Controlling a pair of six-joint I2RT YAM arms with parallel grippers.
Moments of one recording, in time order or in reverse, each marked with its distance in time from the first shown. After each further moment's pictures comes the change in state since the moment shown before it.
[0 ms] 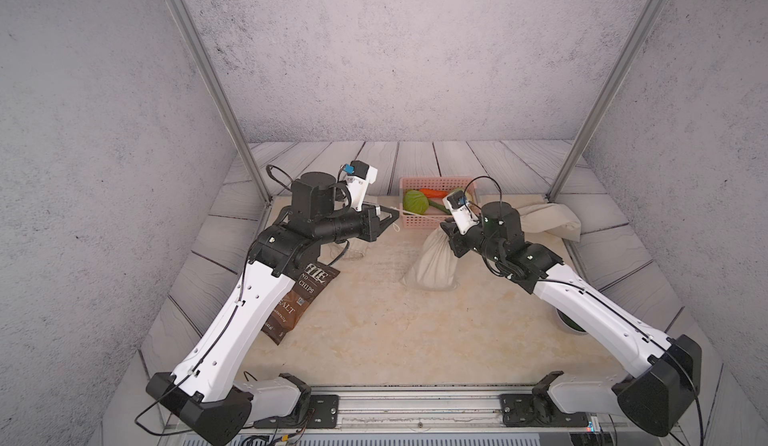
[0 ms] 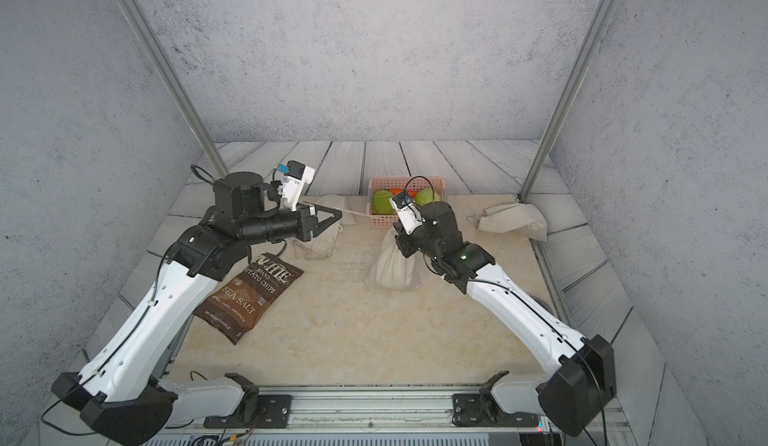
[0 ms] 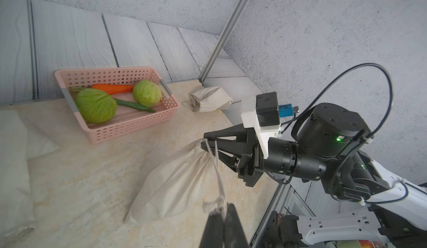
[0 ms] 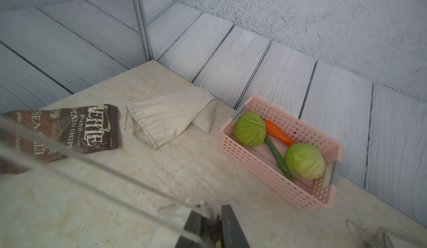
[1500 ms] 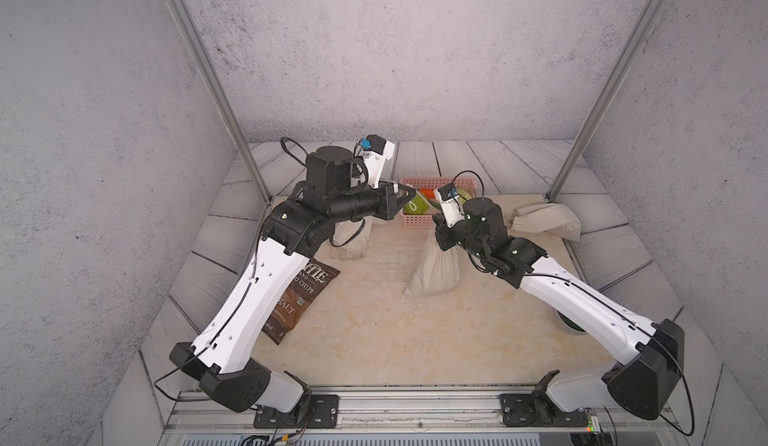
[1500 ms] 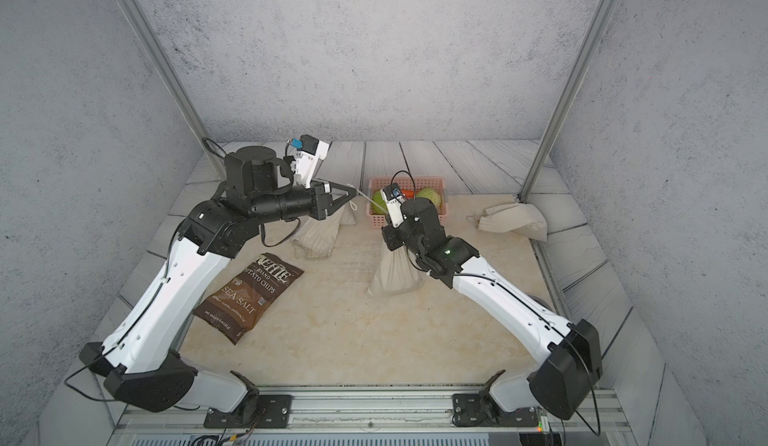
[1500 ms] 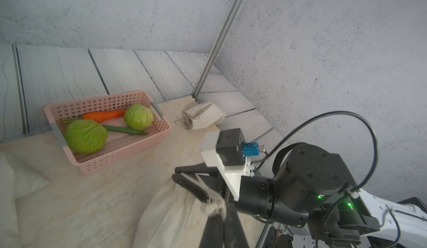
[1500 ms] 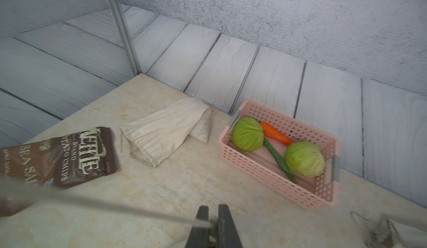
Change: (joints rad) left arm -0.034 0.150 0.288 -0.110 -0.053 0.000; right arm 0.116 0.127 0.132 -0.005 0.248 0.092
